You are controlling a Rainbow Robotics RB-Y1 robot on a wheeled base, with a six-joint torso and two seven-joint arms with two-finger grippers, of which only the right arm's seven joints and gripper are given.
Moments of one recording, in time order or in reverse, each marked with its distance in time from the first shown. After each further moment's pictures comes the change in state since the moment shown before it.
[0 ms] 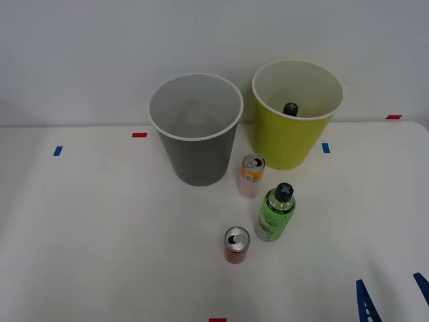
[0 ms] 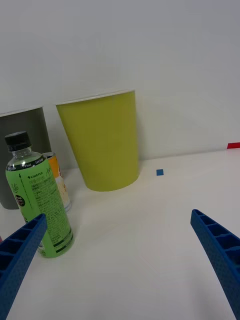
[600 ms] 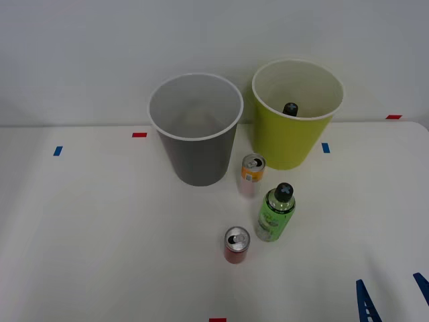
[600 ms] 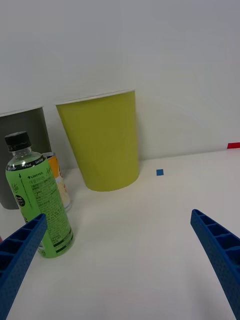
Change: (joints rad) arm 0.000 0.000 0.000 0.000 0.000 0.000 0.000
